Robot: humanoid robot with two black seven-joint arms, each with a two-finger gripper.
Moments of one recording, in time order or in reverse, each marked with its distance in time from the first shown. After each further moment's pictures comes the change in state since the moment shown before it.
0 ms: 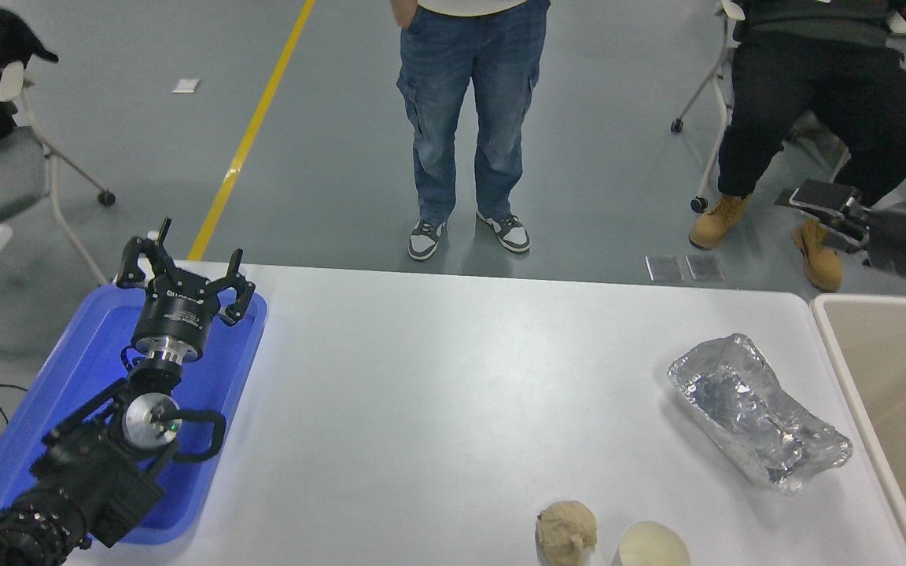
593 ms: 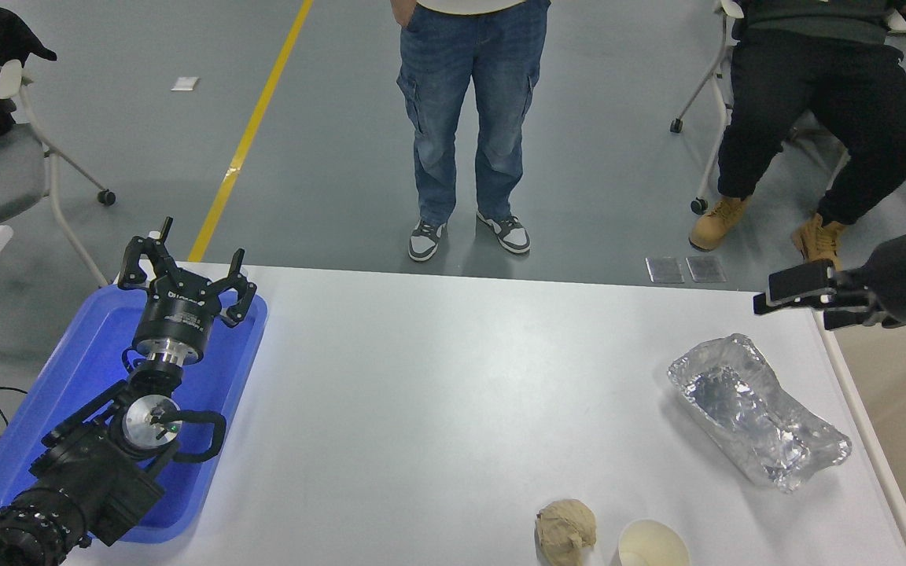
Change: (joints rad) left arm 0.000 0.000 0.000 0.000 0.000 0.000 0.000; right arm 0.297 0.050 -0.175 0.417 -0.312 0.166 0.001
